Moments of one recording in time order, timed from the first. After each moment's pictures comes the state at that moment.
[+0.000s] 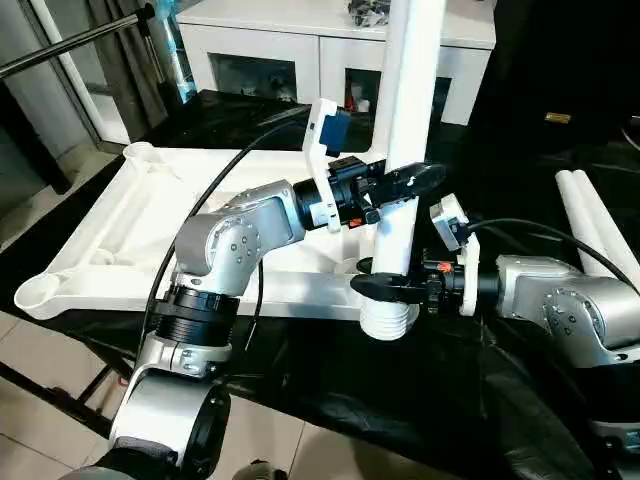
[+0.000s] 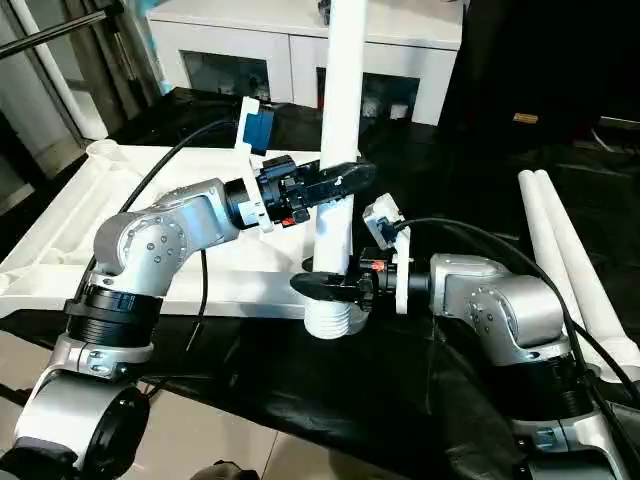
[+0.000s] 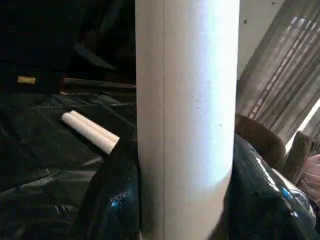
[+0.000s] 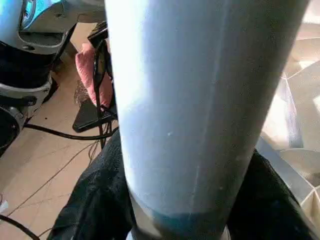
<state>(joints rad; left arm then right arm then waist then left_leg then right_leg) -0.80 0.07 -0.01 0.20 -0.64 0.77 -0.79 -0.47 -0.47 0.10 -0.01 0.61 0.90 1.03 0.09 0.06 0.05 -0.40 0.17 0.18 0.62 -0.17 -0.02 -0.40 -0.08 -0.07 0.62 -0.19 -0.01</state>
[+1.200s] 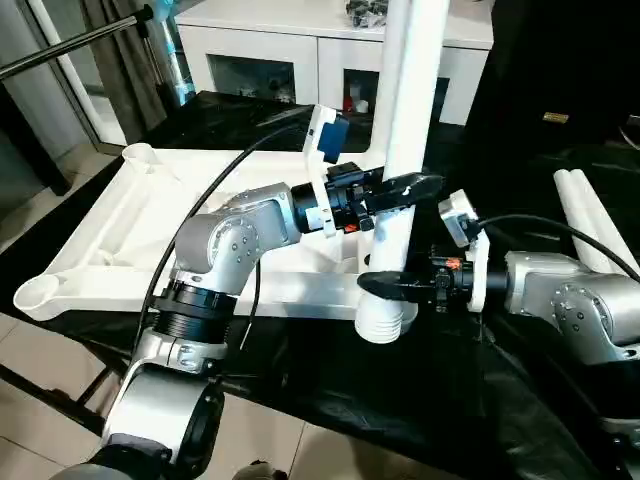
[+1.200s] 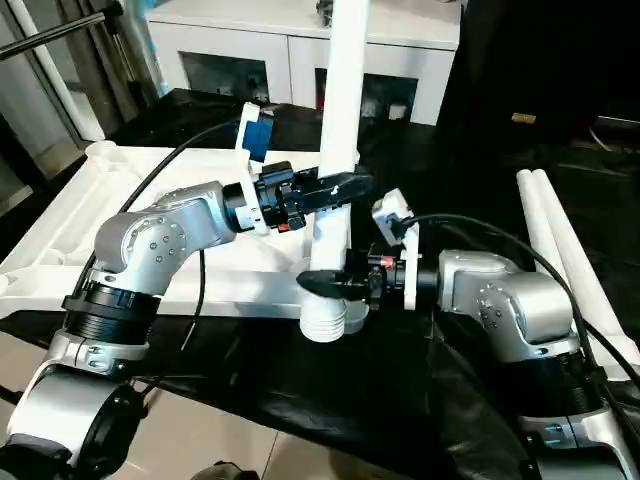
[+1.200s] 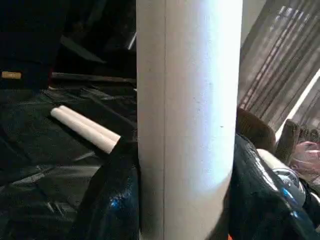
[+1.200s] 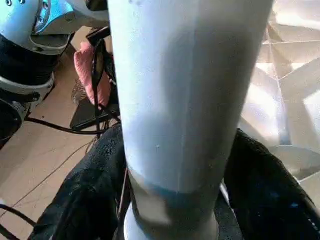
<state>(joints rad) -0.80 0.08 -0.04 0.25 -0.62 0.73 -0.87 -0.47 -0.51 0.10 0.01 0.61 0.87 1.06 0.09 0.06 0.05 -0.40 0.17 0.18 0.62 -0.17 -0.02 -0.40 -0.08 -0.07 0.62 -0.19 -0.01</state>
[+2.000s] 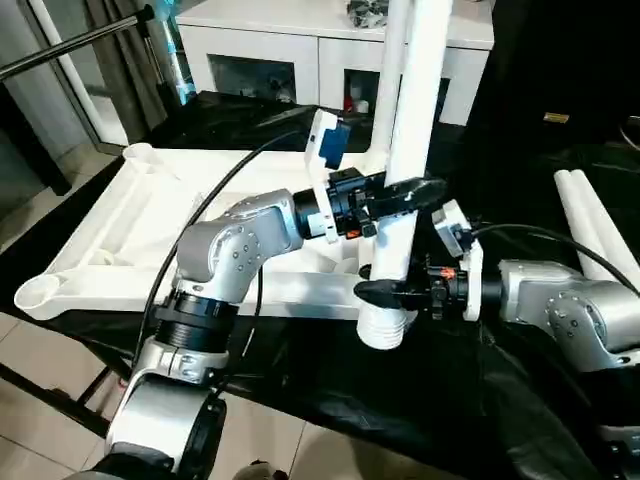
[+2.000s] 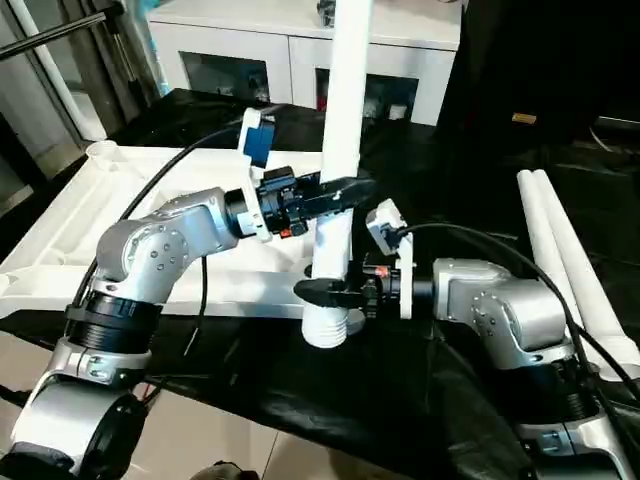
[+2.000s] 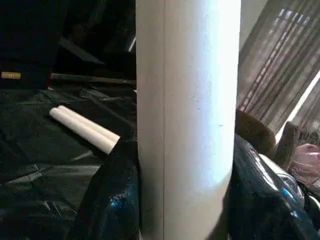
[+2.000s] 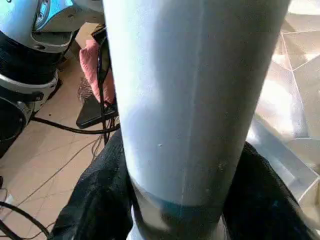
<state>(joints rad) -0.76 0.07 -0.04 0.21 -0.63 0.73 -0.85 -0.45 -0.50 0.12 0.00 0.62 0.86 1.06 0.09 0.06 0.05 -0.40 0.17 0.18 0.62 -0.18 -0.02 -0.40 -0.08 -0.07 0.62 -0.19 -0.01</state>
